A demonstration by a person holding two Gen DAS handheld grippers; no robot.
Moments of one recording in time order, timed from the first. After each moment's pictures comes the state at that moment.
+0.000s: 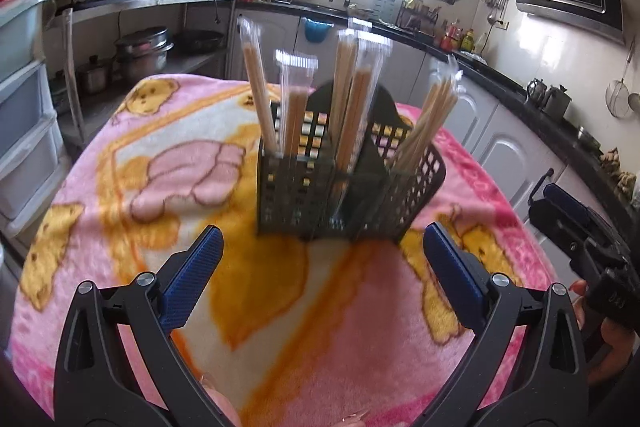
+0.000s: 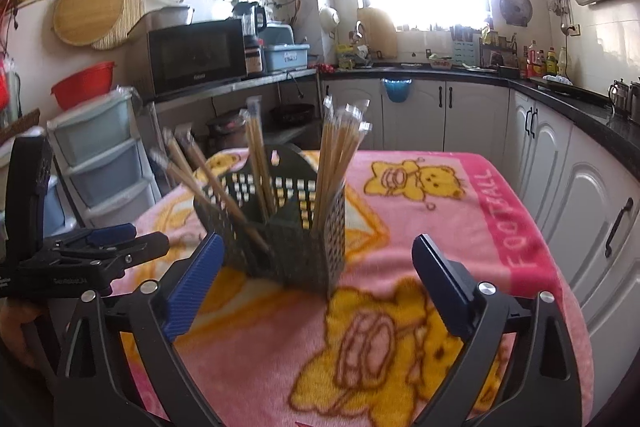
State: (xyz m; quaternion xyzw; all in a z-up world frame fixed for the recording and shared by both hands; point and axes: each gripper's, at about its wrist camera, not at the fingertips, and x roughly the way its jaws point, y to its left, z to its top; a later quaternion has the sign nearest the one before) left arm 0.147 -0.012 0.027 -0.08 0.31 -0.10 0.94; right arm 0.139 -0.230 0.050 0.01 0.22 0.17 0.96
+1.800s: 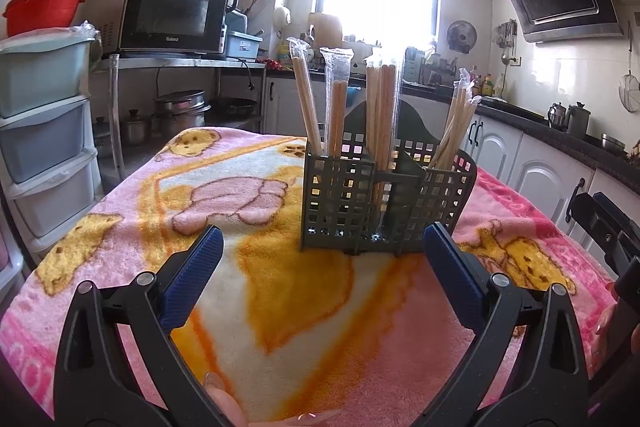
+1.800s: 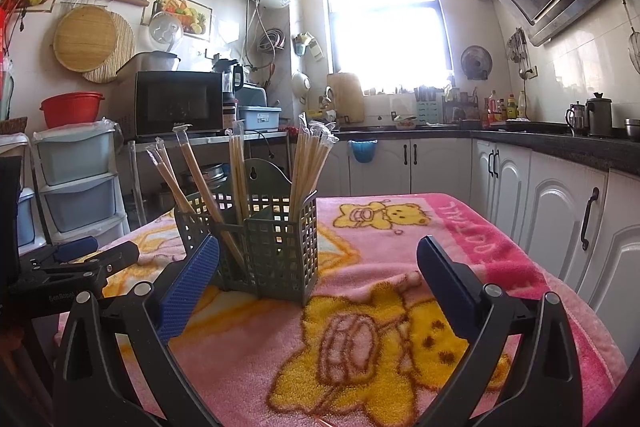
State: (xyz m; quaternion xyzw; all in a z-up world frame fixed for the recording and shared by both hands) left arm 0.104 -0.006 -0.010 -0.05 0.17 -0.03 0.98; right arm 0.088 -0.233 -0.001 0.03 0.07 0.10 0.99
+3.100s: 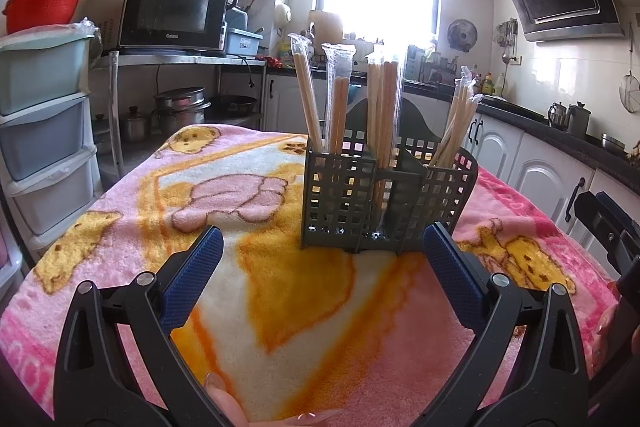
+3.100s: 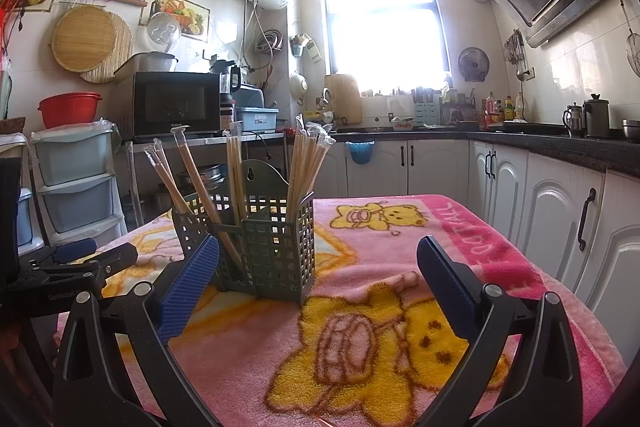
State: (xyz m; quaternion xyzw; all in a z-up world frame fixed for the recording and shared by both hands) left arm 0.106 -0.006 -0.010 -0.05 0.18 -0.03 0.98; right arm 0.089 -0.234 -0.001 0.03 0.07 0.10 0.99
